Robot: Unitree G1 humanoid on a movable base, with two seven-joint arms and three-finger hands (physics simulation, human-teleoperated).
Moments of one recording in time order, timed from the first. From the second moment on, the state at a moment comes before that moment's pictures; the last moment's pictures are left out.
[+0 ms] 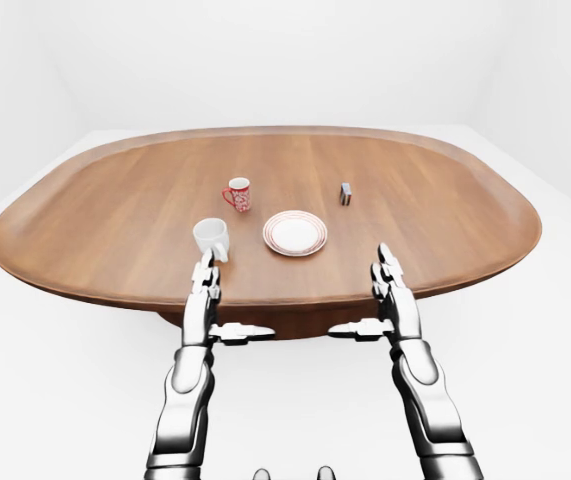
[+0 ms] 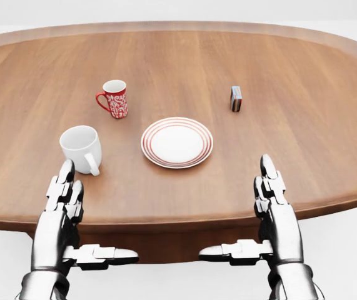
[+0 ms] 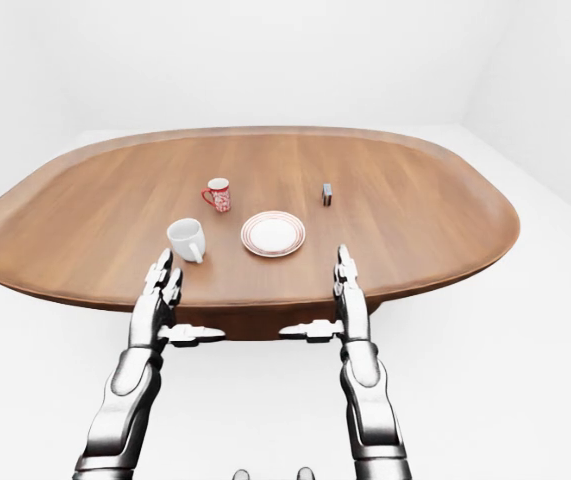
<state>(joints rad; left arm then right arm) 0.00 0.01 0.01 -0.01 -0.02 0.01 -0.02 0.00 -0.01 -0.02 -0.01 0.01 0.00 0.01</state>
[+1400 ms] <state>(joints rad) -0.28 0.41 0.51 -0.30 -0.44 0.09 0.19 0.11 -0.07 -0.64 -0.89 0.22 0.09 0.17</state>
